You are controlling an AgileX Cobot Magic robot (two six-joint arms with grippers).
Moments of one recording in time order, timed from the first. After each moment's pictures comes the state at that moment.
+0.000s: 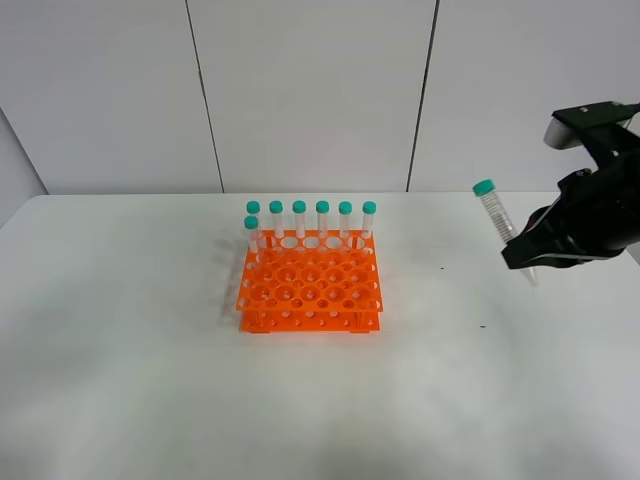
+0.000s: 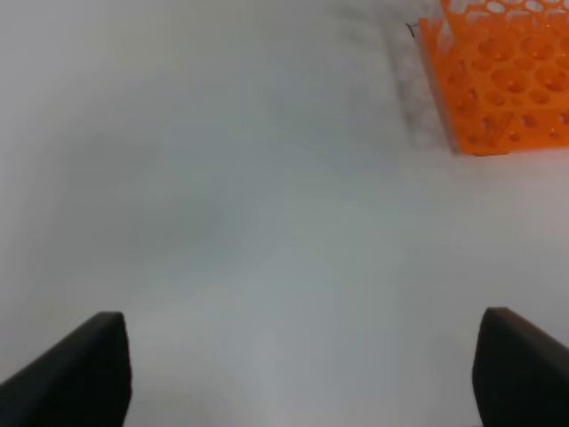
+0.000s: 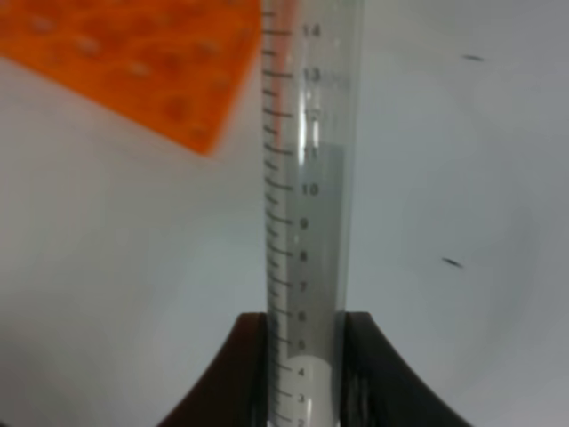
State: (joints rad) left arm -0.05 0.00 -0.49 -0.01 1.05 0.03; right arm 0.13 1.25 -0.90 0.42 0.85 -0.58
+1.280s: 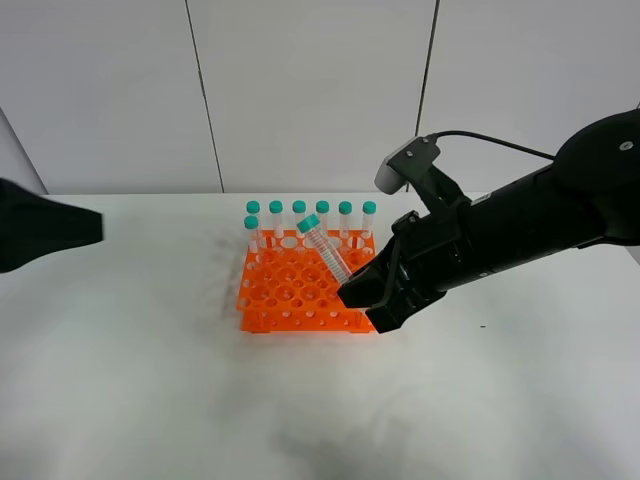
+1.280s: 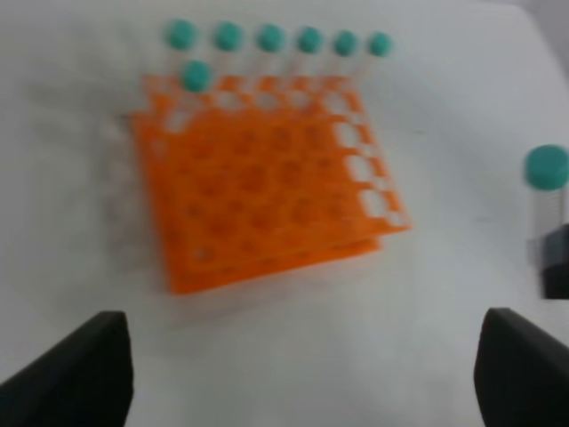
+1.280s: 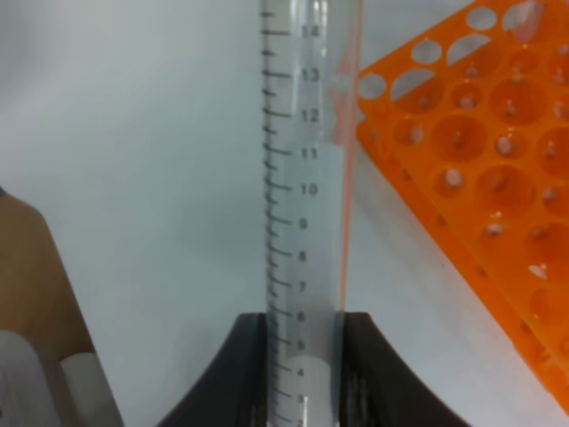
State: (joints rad) left arm -0.05 0.85 -0.68 -0.76 0.65 0.53; right arm 0.49 1.44 -0.87 0.91 0.64 -1.10
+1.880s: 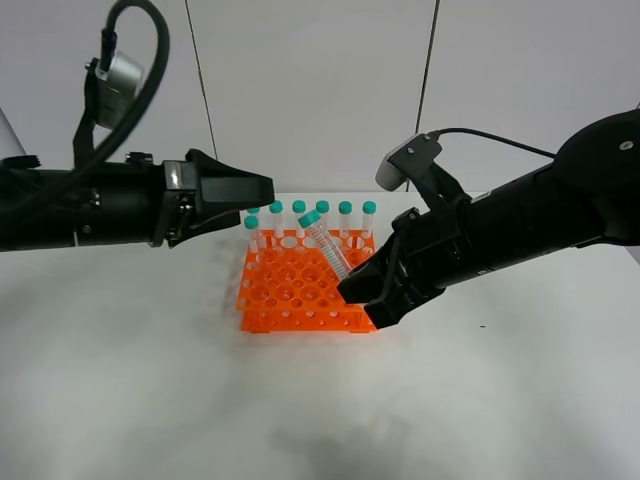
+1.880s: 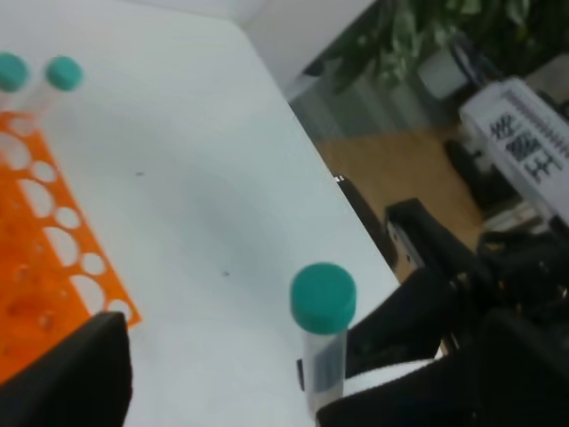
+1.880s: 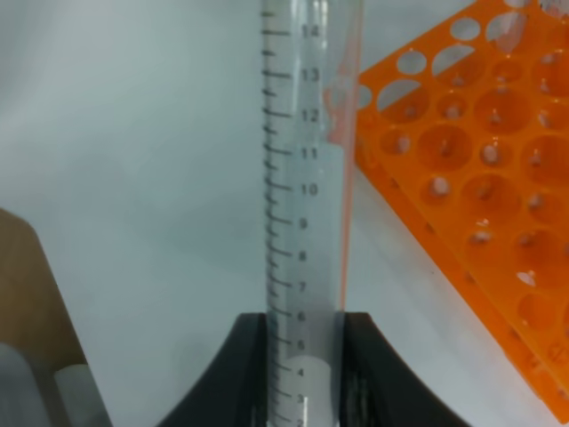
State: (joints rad) left arm -0.32 1.34 -0.68 -1.70 0.60 1.32; right arm 0.49 1.44 -0.87 0.93 0.62 -1.10
